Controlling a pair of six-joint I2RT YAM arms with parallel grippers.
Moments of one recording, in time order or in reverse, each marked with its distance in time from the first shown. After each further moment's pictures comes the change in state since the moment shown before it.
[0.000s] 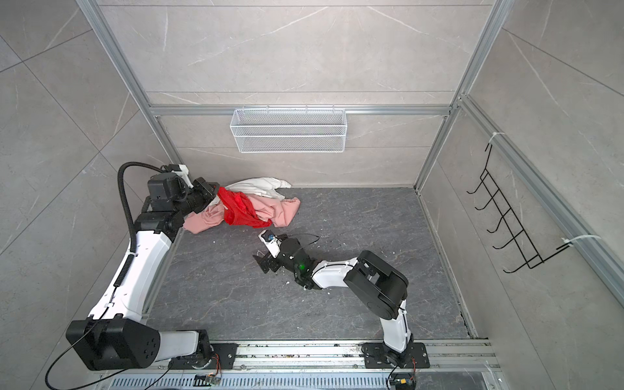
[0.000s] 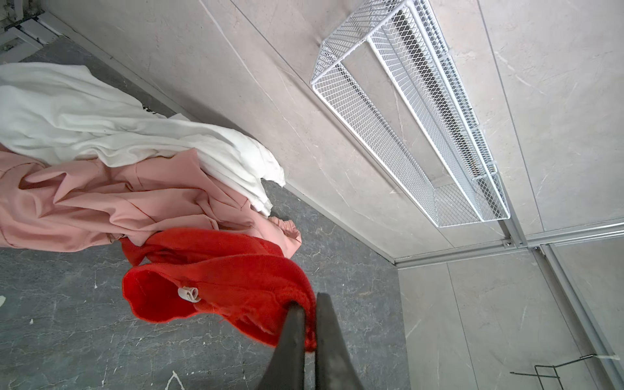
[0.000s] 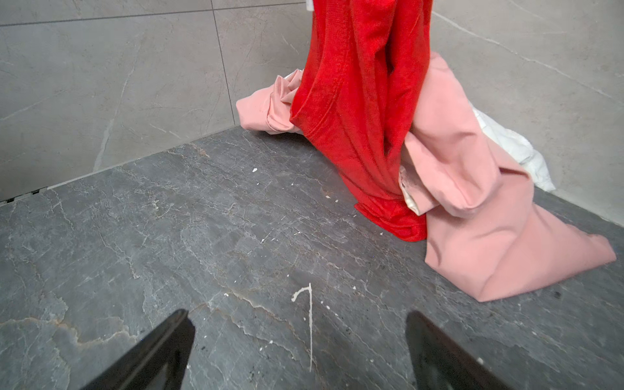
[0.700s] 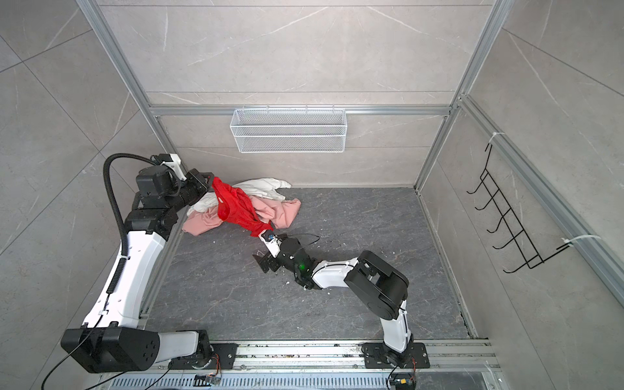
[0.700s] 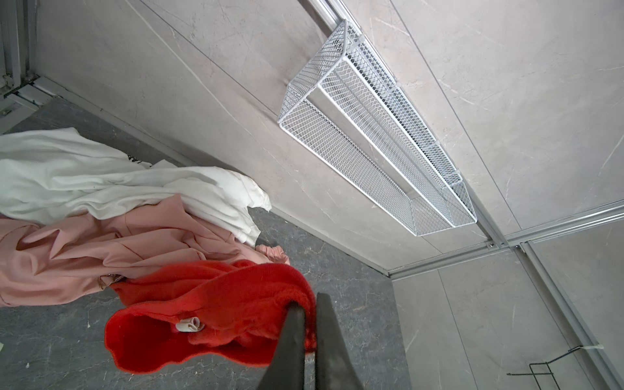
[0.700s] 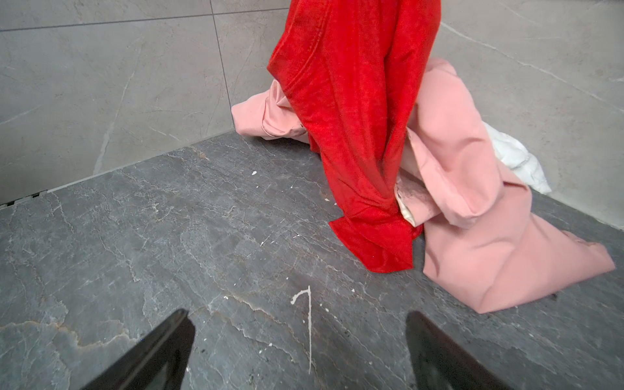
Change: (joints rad) left arm 0.000 -0.014 0.092 -0.008 -0.013 0.043; right arm 0.000 -0.004 0.000 0.004 0.002 0.000
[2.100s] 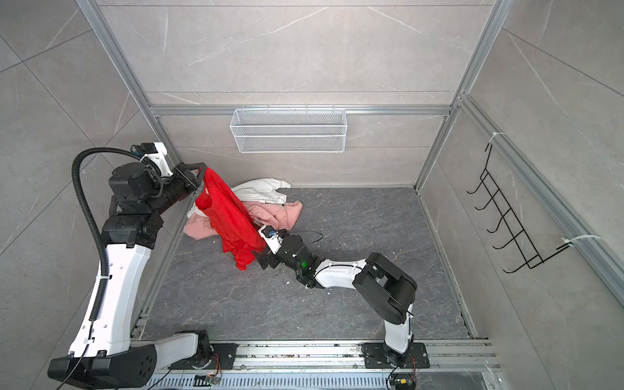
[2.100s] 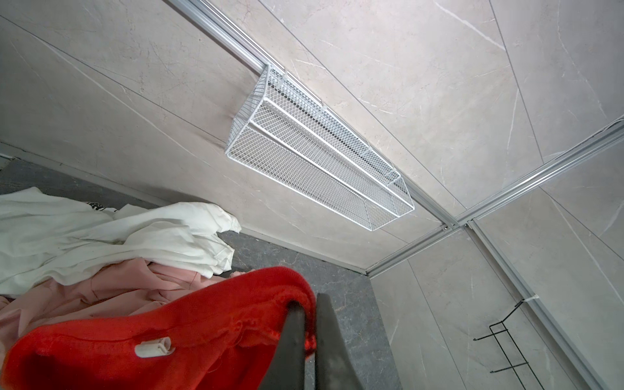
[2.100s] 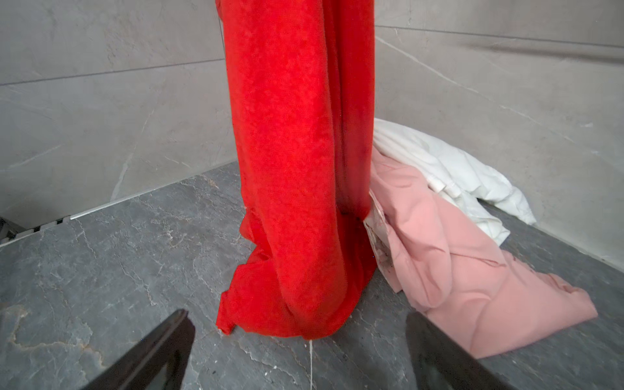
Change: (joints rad) left arm 0.000 -0.094 0.093 -0.043 0.072 0.052; right arm 0.000 -0.078 0.000 0.000 -0.013 -0.003
